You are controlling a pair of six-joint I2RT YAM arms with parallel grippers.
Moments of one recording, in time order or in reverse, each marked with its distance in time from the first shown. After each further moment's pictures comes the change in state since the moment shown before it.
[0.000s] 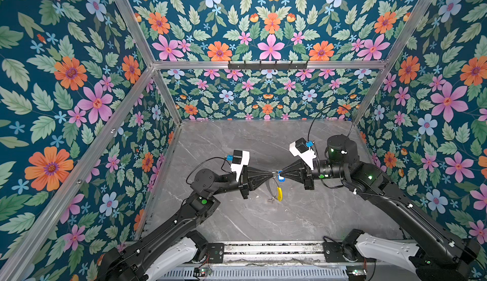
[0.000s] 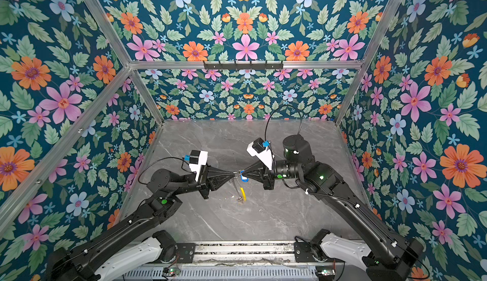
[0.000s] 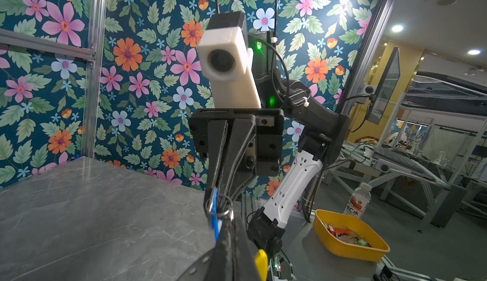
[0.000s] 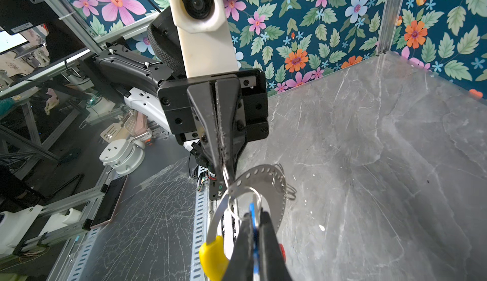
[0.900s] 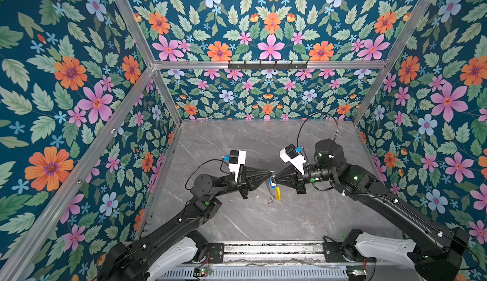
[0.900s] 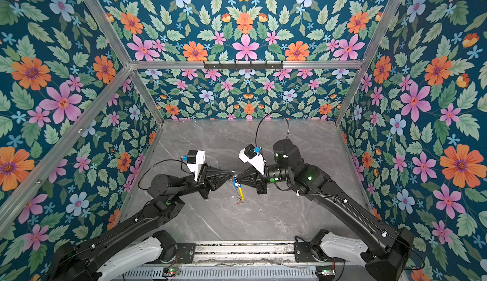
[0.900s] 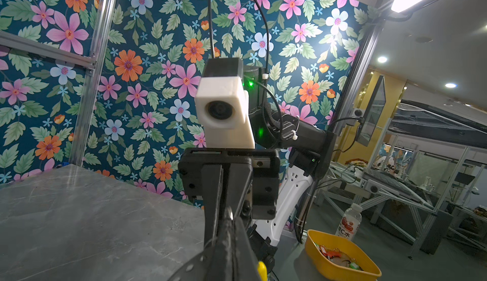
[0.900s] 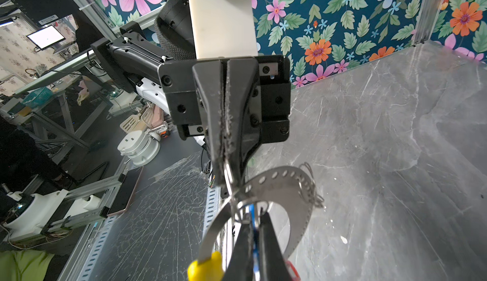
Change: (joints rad) left arm 0.000 0.032 -0.060 0.199 -0.048 -0.124; right arm 0.067 0.037 -0.097 0.138 -0.025 0.035
